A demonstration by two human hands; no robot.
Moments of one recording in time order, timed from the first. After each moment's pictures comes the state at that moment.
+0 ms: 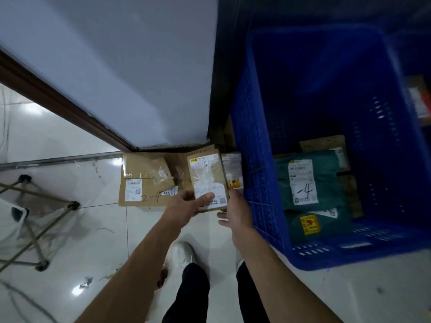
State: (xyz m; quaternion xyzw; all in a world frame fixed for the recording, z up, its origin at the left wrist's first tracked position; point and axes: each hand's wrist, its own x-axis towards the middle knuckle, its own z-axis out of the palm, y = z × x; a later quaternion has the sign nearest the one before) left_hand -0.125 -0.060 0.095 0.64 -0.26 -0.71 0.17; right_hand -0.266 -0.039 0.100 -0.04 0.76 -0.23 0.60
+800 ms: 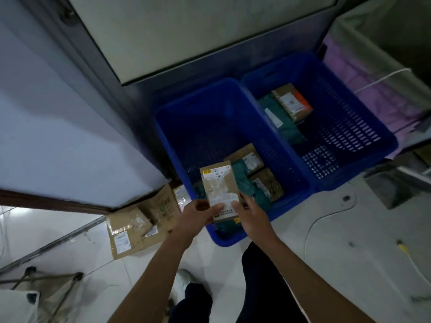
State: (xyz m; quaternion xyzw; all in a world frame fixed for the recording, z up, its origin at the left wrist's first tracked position) left_hand -0.312 -0.028 0.311 0.58 -0.43 -0.69 0.06; right_hand -0.461 0.065 0.325 -0.24 0.77 -0.33 0.49
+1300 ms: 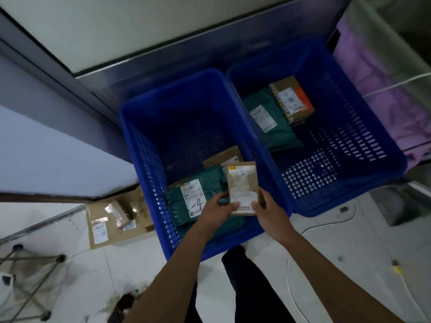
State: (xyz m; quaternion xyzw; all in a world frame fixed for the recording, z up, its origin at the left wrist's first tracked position) left_hand -0.519 -0.024 0.244 0.60 -0.38 -0.71 0.02; right_hand -0.674 0.057 0.259 -0.29 0.80 -0.16 0.50
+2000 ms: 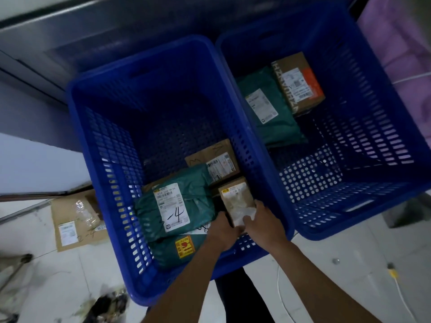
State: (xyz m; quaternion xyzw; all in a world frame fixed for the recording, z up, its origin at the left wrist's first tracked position) left_hand -0.579 0.004 0.090 0.60 -0.51 -0.59 -0.17; right_hand -0.708 0.035 0.149 -0.32 0.81 -0.01 0.49
